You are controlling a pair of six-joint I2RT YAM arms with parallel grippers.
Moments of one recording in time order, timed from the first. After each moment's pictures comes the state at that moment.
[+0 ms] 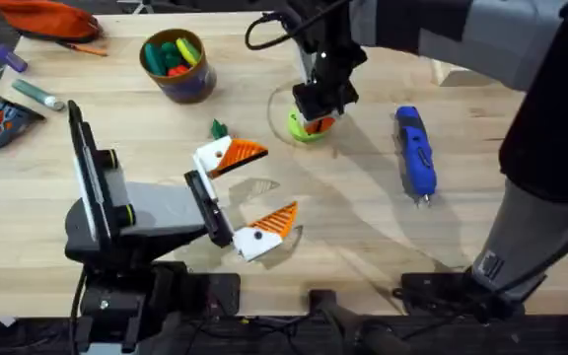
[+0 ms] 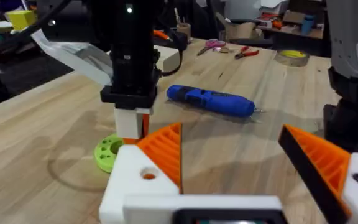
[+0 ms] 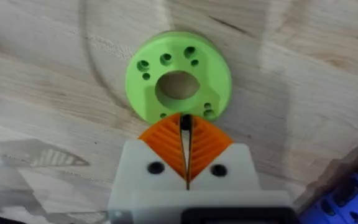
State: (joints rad) left arm -0.01 0.01 0.01 -0.12 1.08 0.08; right arm 0.59 2.08 1.67 -1.11 -0.03 0.25
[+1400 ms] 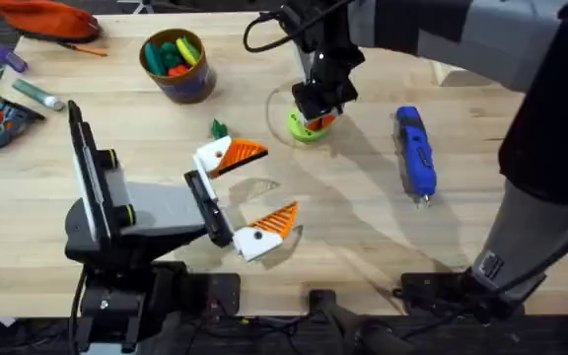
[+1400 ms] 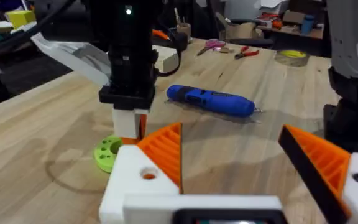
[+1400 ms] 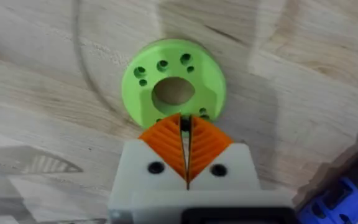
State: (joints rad) left arm -0.01 0.01 0.01 -0.12 1.08 0.08; right arm 0.60 2.08 1.67 -1.09 0.01 0.24
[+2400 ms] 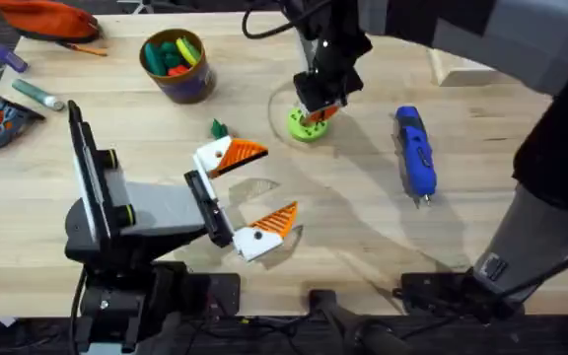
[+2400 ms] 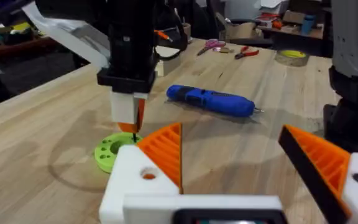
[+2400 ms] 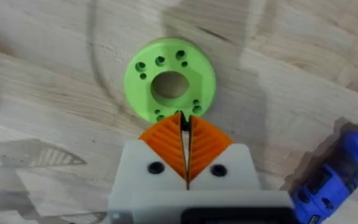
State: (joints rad) left arm -0.01 0.01 0.01 -0.12 1.08 0.08; right arm 0.60 2.04 1.71 -1.13 0.04 0.24
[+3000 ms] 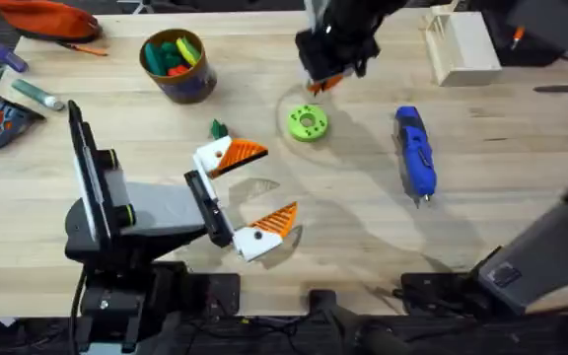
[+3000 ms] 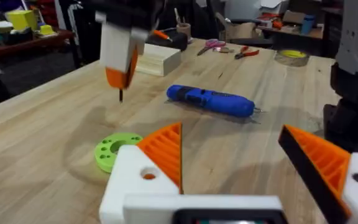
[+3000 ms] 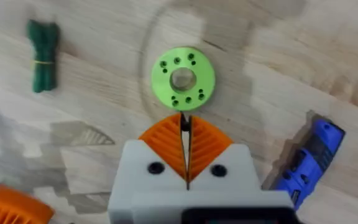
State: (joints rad) left arm -0.01 0.01 0.01 -0.12 1.08 0.08; right arm 0.61 1.90 1.83 -1.22 0.05 0.24
